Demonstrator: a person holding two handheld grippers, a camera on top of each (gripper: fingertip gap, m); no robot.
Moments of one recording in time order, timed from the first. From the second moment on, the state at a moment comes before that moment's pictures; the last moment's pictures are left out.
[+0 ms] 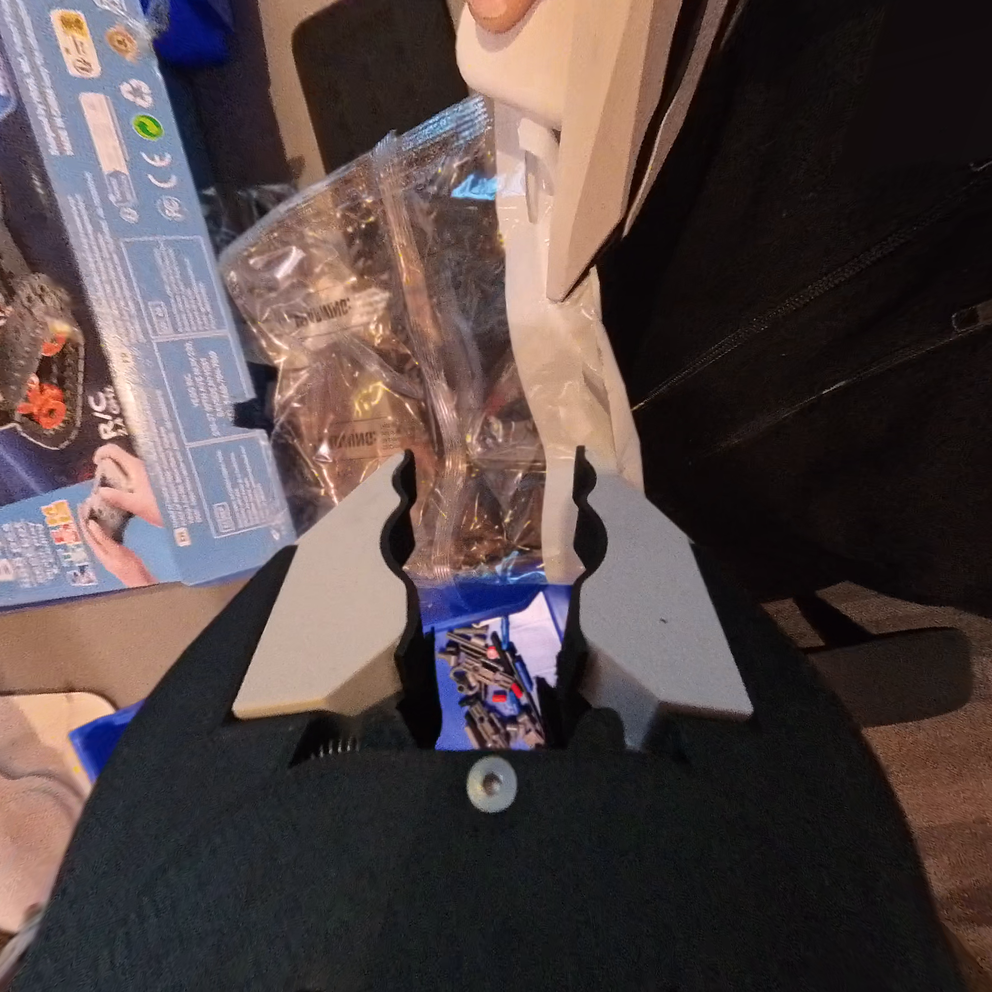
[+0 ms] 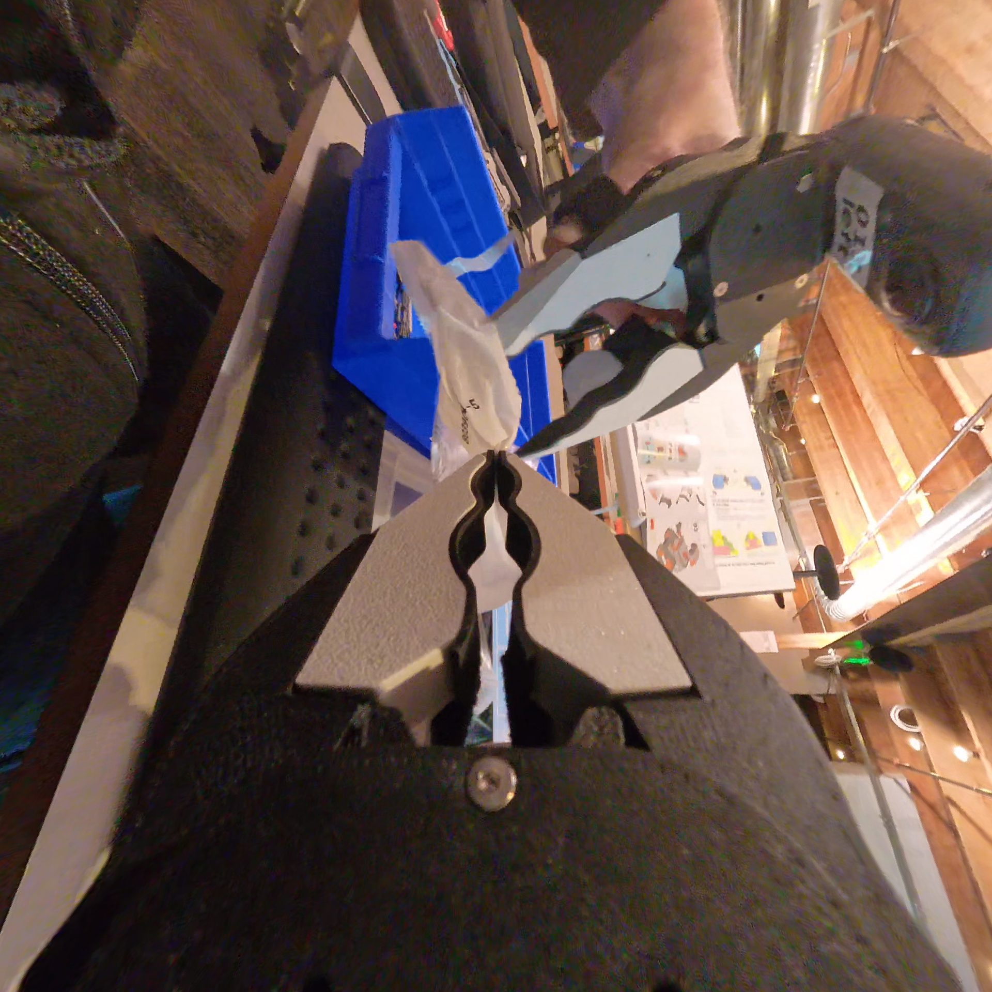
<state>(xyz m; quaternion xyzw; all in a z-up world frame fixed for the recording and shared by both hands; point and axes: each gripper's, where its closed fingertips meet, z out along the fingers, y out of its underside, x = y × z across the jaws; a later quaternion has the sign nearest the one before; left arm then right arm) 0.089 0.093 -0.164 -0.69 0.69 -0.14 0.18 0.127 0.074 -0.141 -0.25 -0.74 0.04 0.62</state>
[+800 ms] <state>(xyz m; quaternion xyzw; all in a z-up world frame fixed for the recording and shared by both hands) 0.106 0.085 -0.211 -0.72 0.64 -0.15 0.23 0.141 0.067 -0.195 -0.28 -0.77 0.06 0.58</state>
